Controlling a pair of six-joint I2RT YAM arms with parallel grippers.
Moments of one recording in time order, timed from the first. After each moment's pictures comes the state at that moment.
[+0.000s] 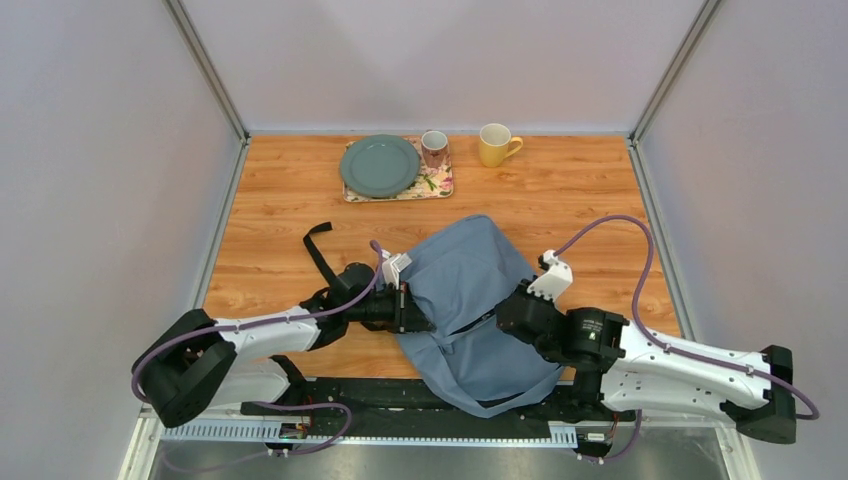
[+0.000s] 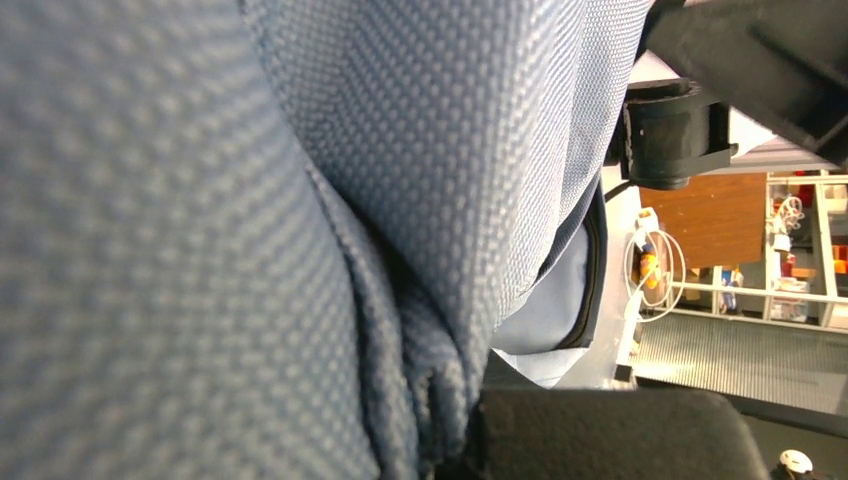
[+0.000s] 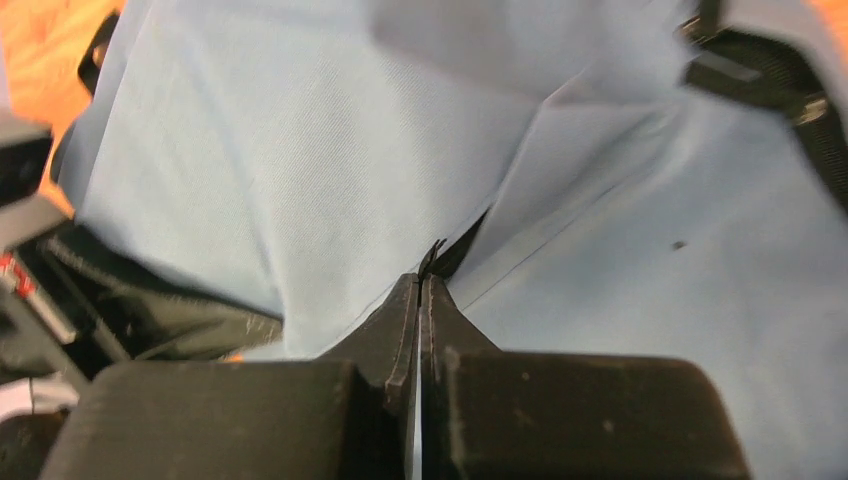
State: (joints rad) left arm -0.80 1.22 0.34 0.43 0.55 -0.83; right arm 1.26 0.83 0.72 -0.79 0.69 1.36
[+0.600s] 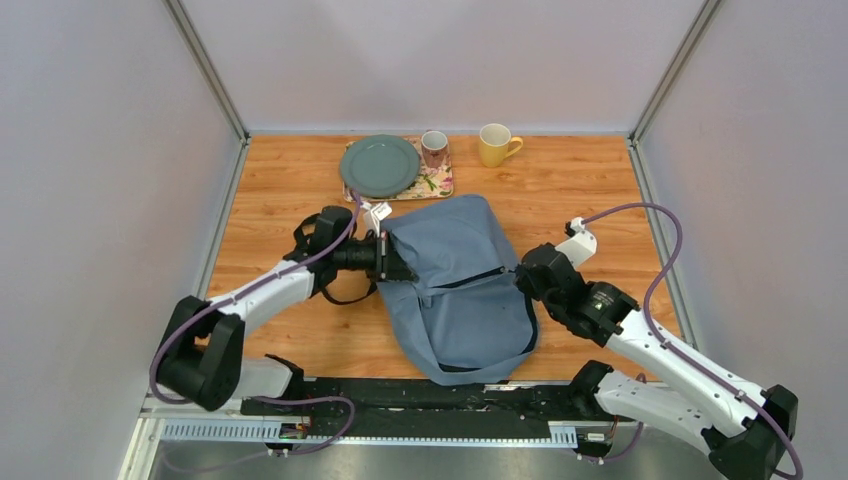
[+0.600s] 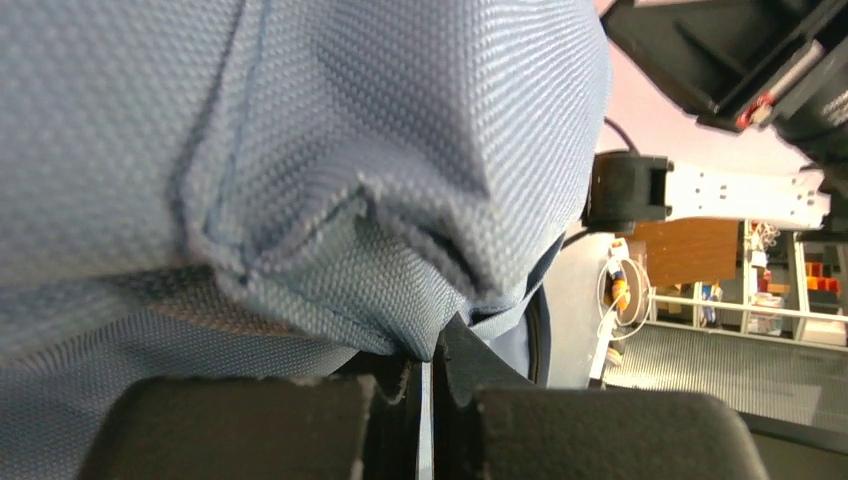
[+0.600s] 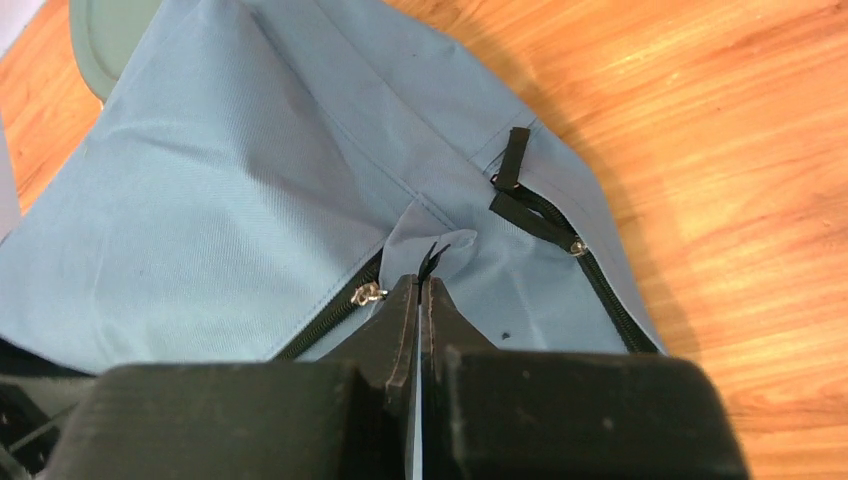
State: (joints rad) left arm -0.46 1.26 0.61 0.09 0.80 -0.64; right arm 0.79 0.84 0.75 -0.67 0.57 1.12
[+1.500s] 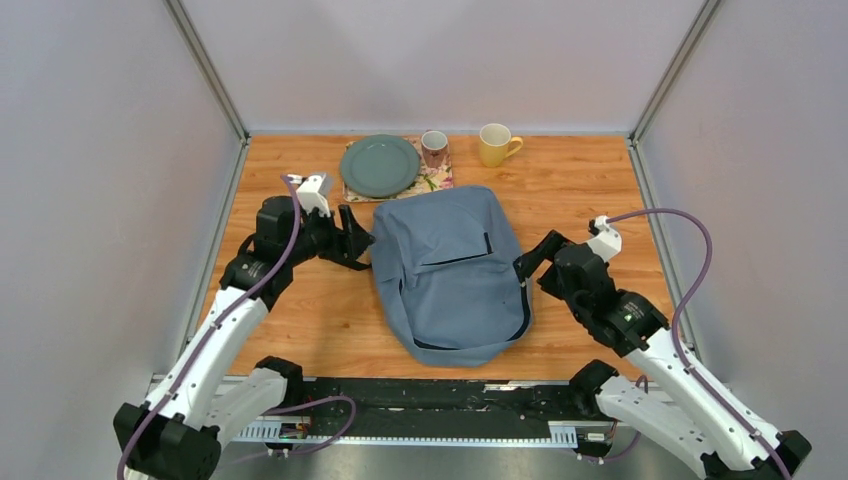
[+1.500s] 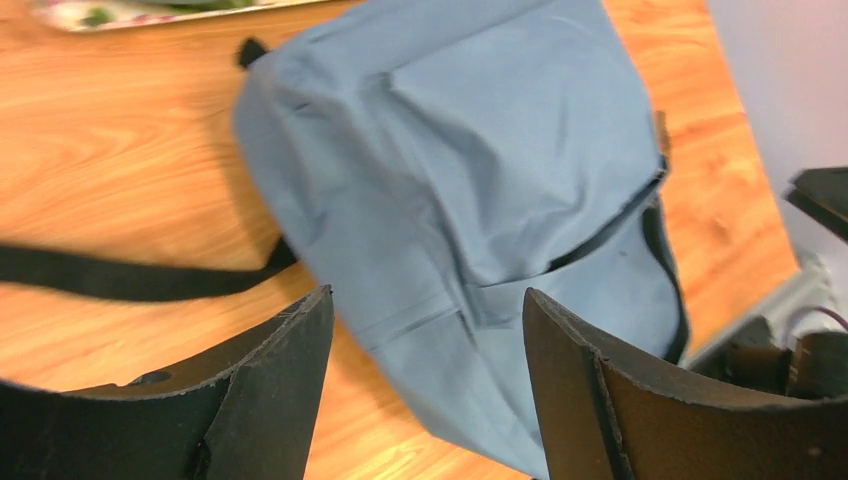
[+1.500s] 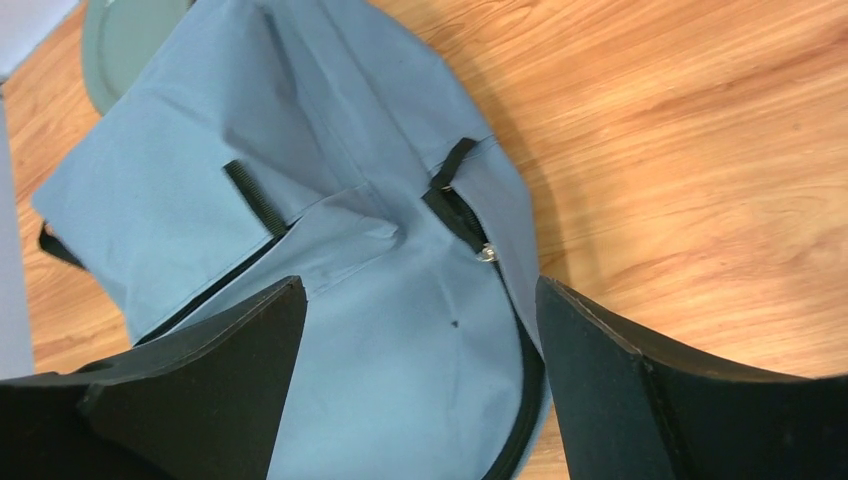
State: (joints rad) left arm -0.30 0.94 0.86 -0.39 0.37 -0.35; right arm 0.67 0.70 0.74 -0.68 0.50 0.94
